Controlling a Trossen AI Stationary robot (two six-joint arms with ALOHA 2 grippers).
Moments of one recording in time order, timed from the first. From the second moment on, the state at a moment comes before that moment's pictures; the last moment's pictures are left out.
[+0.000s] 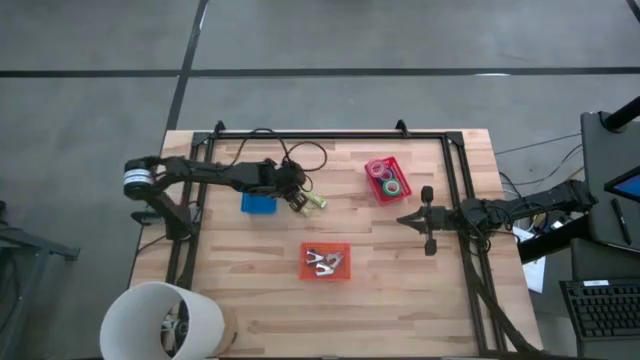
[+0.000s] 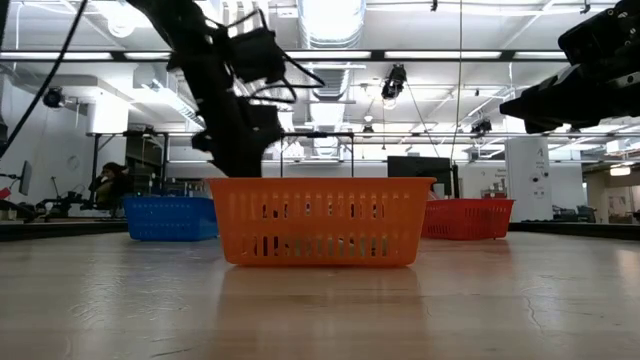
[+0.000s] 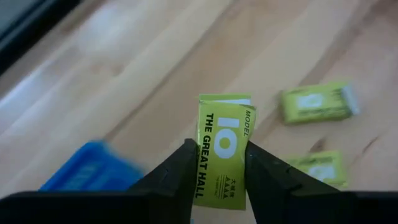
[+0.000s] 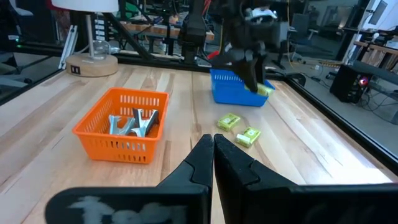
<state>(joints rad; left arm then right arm) 0.24 1.57 0.99 -0.47 -0.35 -0.44 0.20 0.32 0.01 0.19 0.24 -0.06</state>
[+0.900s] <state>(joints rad) 0.23 1.34 0.66 -0.52 -0.44 -0.91 0.20 0.32 0.01 0.19 0.24 -0.05</state>
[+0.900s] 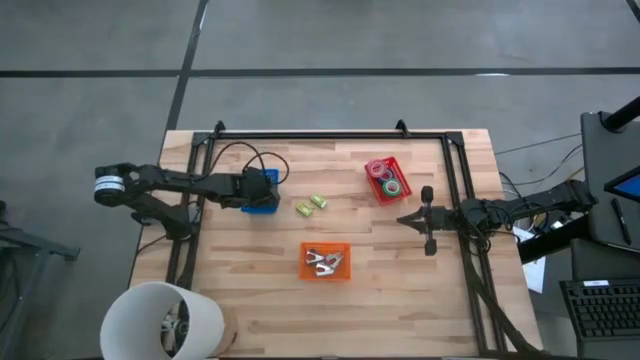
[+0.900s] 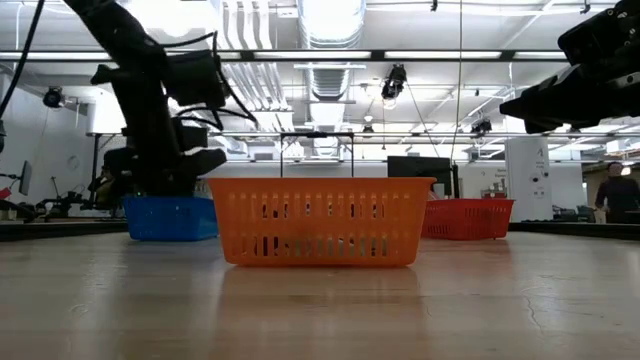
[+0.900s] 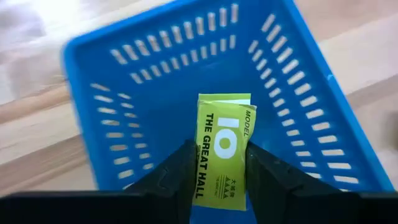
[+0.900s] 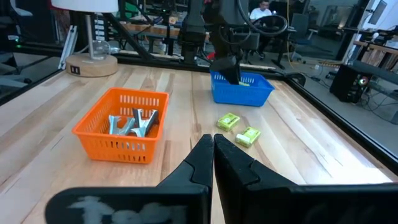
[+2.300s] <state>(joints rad) 0.18 1.34 0.79 -0.25 -0.20 -0.11 0.20 0.32 0.01 0.19 0.24 -0.05</state>
